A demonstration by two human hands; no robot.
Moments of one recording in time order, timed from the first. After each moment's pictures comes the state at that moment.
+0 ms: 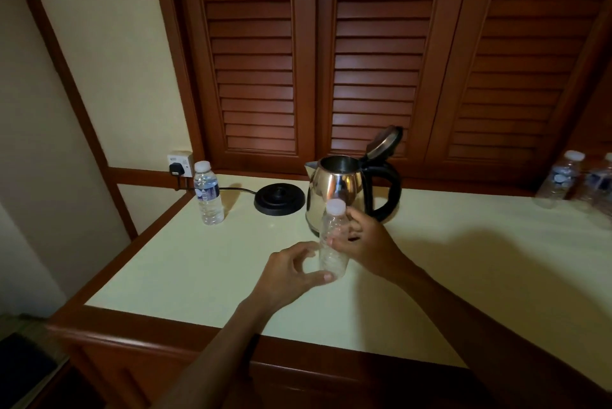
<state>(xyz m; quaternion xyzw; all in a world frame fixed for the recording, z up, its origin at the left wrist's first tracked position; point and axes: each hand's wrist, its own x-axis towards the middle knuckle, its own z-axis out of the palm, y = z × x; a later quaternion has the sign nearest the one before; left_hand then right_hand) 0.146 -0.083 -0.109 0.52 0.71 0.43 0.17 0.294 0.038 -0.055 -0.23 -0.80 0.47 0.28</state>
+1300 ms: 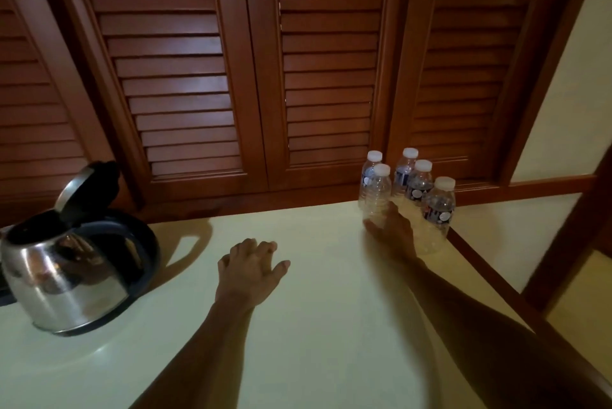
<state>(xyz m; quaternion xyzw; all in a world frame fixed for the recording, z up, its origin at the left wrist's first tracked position) 0.365 0.217 -0.116 0.59 0.79 0.19 0.02 0.614 0.369 -0.104 -0.58 -0.69 0.23 0.36</state>
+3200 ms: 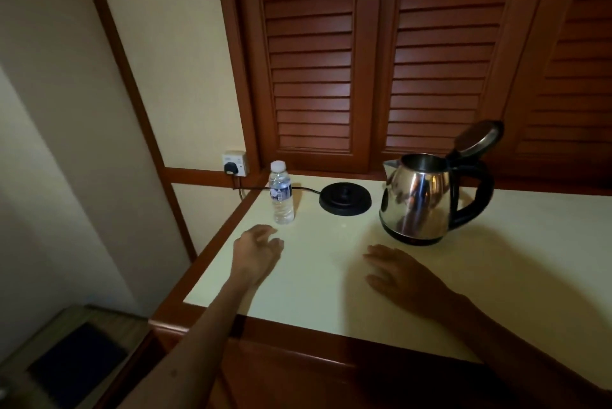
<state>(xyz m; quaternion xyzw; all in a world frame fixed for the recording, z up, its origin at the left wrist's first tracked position) -0.040 -0.167 -0.103 0.34 0.81 0.47 0.10 0.226 0.001 -0.129 -0.23 -0.95 0.14 0.12</state>
